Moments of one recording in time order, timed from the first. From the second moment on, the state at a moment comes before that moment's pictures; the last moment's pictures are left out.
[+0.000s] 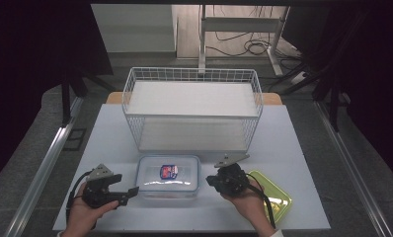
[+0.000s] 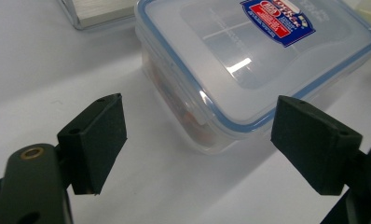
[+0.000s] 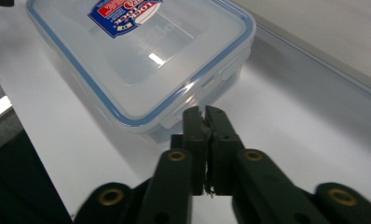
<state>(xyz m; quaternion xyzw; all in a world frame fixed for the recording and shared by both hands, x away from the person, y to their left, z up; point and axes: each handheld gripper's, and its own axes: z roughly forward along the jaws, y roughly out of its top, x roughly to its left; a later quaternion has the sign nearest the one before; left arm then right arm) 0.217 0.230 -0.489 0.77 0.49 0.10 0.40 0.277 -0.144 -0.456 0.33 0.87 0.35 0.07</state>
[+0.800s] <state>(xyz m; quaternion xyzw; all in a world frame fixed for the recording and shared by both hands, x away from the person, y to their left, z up) 0.248 0.231 -0.477 0.75 0.50 0.03 0.42 0.283 -0.118 -0.461 0.41 0.82 0.38 0.01</state>
